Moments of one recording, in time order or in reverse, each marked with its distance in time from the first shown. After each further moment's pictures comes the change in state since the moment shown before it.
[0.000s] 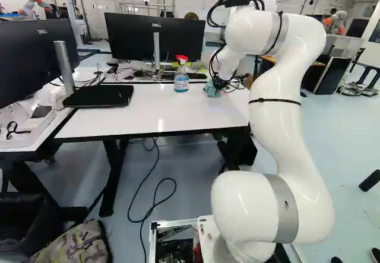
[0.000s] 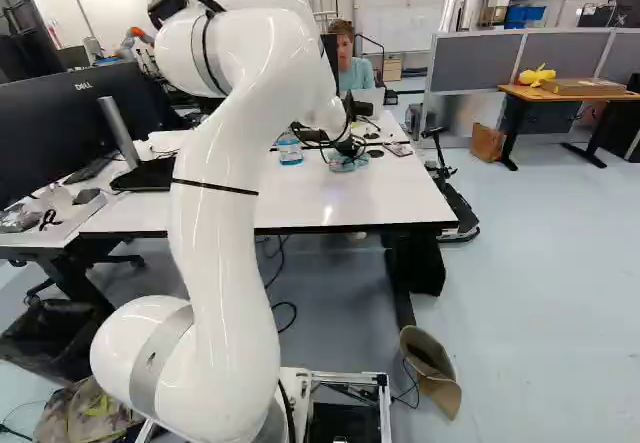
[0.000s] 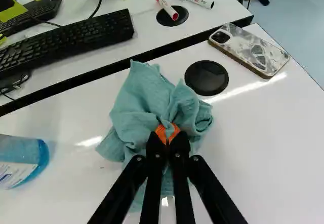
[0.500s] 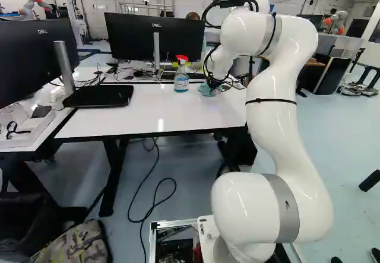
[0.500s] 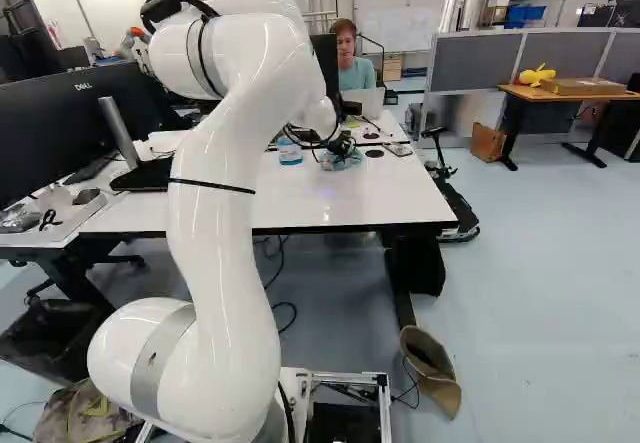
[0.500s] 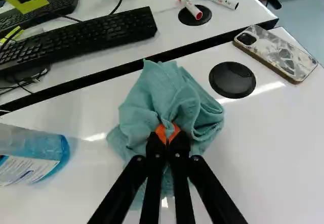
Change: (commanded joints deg) arm 3.1 0.8 1.1 0.0 0.0 0.0
